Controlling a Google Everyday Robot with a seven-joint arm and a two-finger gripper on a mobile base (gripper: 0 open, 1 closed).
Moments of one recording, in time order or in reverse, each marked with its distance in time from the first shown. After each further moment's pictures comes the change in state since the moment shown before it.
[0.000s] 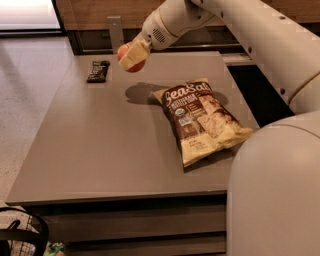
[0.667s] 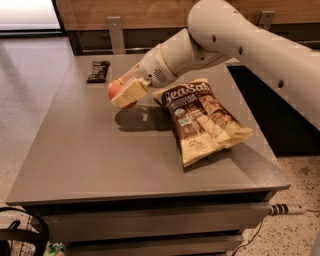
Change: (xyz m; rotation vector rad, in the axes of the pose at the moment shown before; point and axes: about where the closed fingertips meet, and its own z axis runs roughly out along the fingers) arm 0.030 0.114 0.012 -0.173 -0.094 -0.034
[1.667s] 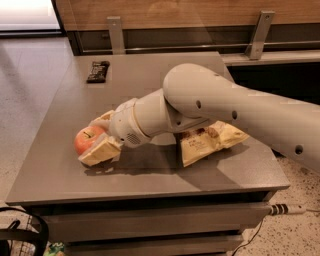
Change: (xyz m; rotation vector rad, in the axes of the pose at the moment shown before) arm 0.008 0.136 0.063 -0.033 -0.081 -0.103
